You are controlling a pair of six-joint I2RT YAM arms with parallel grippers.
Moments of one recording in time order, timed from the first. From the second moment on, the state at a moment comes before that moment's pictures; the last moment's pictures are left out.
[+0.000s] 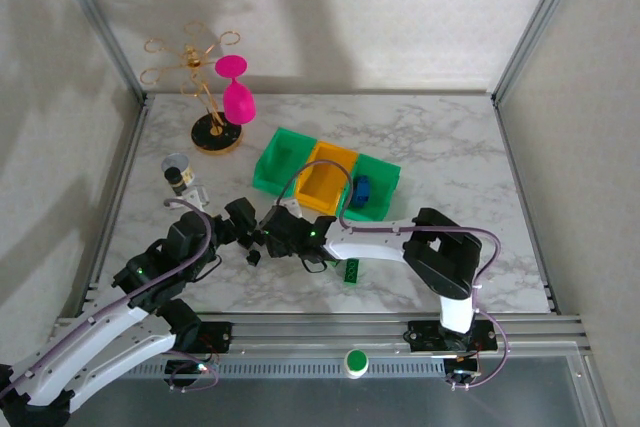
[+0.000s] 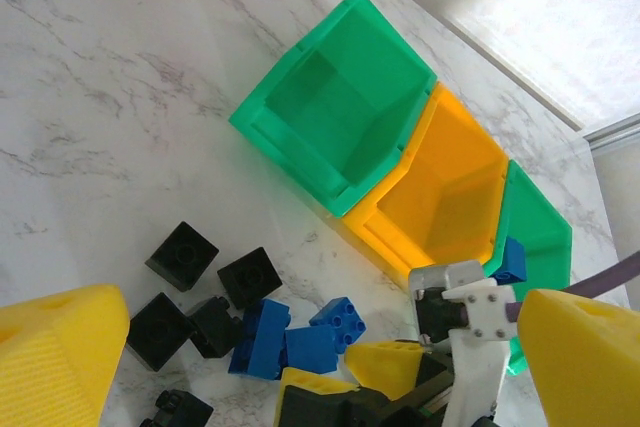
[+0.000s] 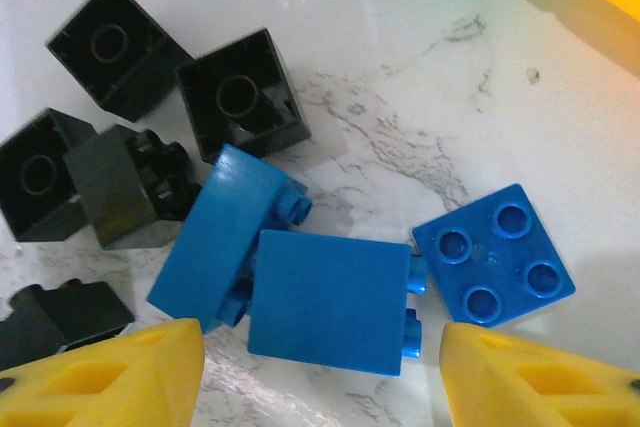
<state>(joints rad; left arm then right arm) -0.69 0.58 0.61 -0.56 -0.41 -0.95 1.18 1.89 1.20 -0.34 0.27 0.70</state>
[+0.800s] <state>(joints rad) -0.69 0.58 0.59 -0.56 -0.41 -0.95 1.16 1.93 1.23 -0.36 0.27 0.67</state>
